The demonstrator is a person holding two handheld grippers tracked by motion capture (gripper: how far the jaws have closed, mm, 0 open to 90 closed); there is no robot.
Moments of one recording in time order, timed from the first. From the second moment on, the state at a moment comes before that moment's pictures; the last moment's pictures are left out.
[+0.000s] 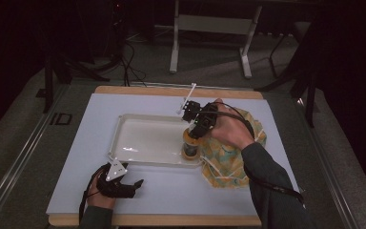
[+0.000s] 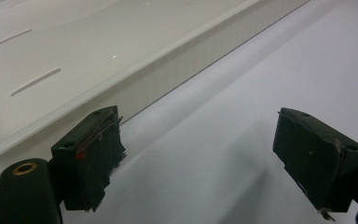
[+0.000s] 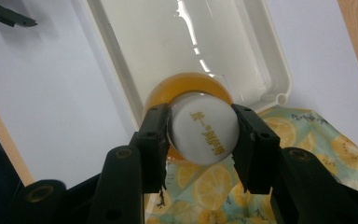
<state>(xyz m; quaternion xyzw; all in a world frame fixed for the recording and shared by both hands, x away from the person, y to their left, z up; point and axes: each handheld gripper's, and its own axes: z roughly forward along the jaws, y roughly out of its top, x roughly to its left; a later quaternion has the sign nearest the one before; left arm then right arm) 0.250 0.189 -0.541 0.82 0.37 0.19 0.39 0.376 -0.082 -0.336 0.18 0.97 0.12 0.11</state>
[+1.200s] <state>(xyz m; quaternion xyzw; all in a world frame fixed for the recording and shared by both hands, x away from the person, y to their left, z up) 0.251 0.189 -0.541 0.82 0.37 0.19 0.39 0.371 -0.079 -0.358 0.17 0.98 0.10 0.09</state>
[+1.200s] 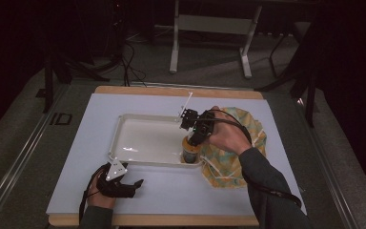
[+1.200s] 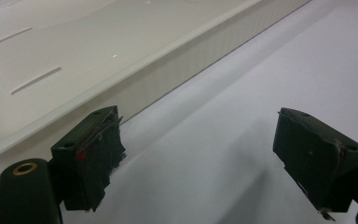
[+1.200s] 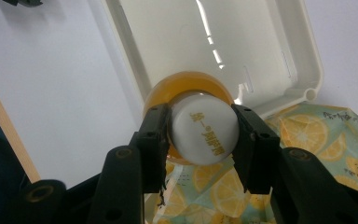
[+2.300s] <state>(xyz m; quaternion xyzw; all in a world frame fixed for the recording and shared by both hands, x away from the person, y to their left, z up) 0.251 0.189 -0.541 0.82 0.37 0.19 0.39 0.372 -0.079 -0.365 0.17 0.98 0.10 0.08</state>
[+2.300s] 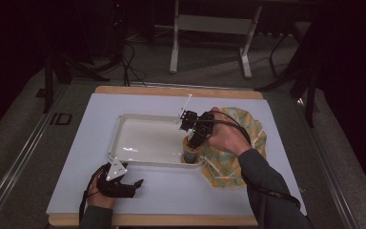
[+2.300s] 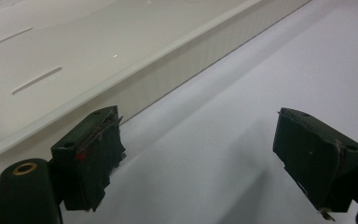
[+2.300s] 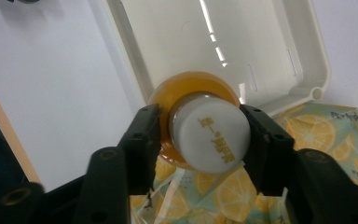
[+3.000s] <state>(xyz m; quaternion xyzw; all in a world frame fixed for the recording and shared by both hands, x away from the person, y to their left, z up) 0.251 0.189 -0.541 0.82 0.37 0.19 0.39 0.369 -0.093 -0.367 0.16 0.98 0.09 0.11</state>
